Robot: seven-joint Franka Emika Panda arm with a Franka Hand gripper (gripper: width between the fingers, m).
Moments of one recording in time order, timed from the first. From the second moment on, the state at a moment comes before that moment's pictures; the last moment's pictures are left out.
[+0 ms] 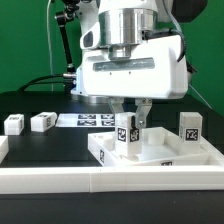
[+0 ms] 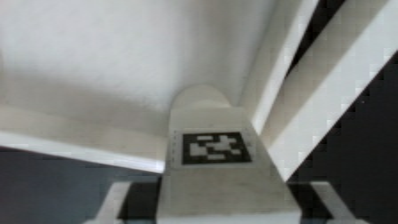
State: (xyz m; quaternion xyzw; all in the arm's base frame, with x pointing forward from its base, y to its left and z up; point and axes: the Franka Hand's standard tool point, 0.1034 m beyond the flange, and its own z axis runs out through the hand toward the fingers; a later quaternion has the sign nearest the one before) arm 0.612 0.007 0.079 -0.87 0.49 -0.07 0.05
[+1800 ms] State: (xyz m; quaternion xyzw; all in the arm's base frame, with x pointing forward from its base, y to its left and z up) arm 0.613 0.006 0.080 -0.98 0.19 -0.05 0.03
